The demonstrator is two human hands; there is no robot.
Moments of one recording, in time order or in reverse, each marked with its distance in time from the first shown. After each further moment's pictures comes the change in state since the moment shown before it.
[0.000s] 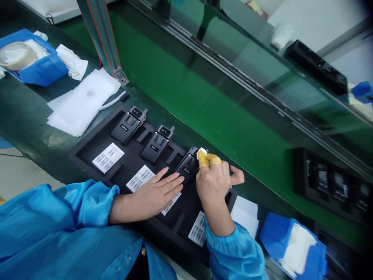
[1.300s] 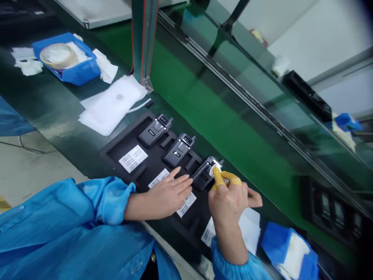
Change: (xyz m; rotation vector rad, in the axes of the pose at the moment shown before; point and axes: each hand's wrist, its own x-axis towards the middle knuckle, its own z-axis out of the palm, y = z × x) left_hand -0.026 -0.012 -0.016 -0.013 0.172 -0.015; right_hand -0.013 -0.021 -0.036 0.054 -0.052 0.017
